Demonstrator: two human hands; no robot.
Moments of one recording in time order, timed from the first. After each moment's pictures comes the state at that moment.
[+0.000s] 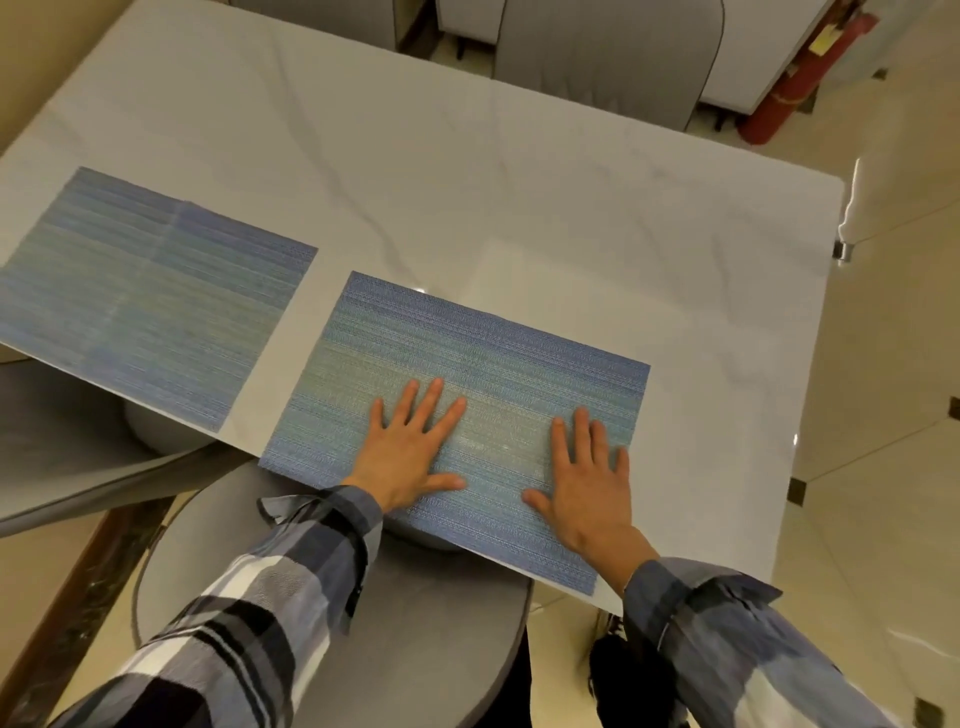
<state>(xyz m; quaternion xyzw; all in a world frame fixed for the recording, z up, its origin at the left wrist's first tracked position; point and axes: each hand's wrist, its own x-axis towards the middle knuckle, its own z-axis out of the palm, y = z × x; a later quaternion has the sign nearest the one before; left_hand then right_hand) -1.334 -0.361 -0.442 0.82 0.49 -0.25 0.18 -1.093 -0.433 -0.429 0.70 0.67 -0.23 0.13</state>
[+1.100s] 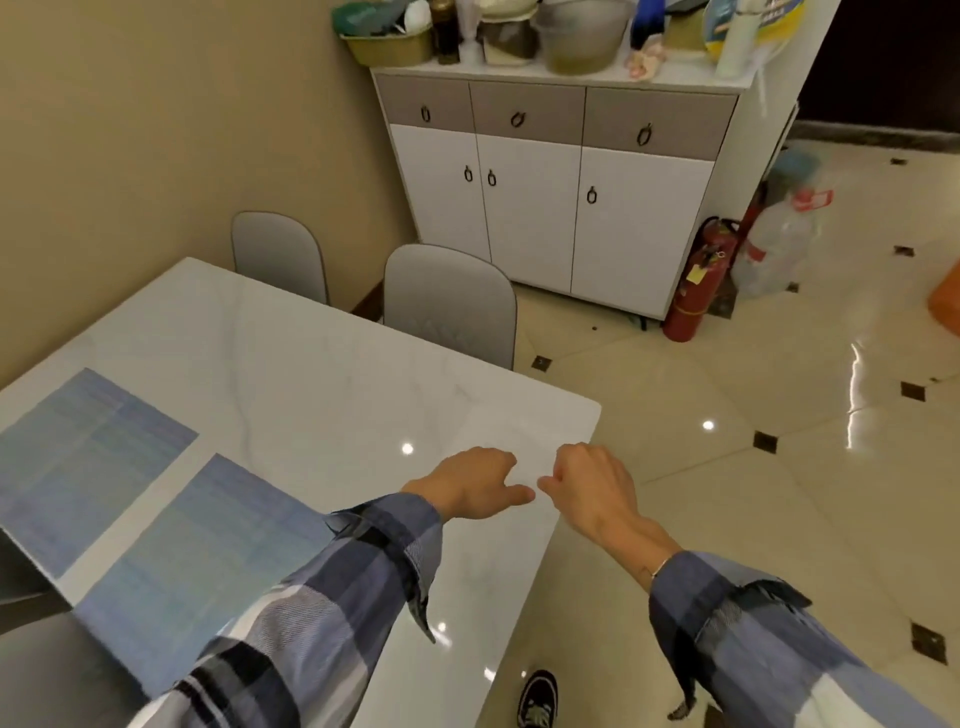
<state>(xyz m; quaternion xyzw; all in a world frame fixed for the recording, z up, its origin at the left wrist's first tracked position) -0.845 -0.236 -0.240 0.75 0.56 -0.18 0.30 -0.682 -0.260 -0.263 0.68 0.70 -0.21 -0.04</state>
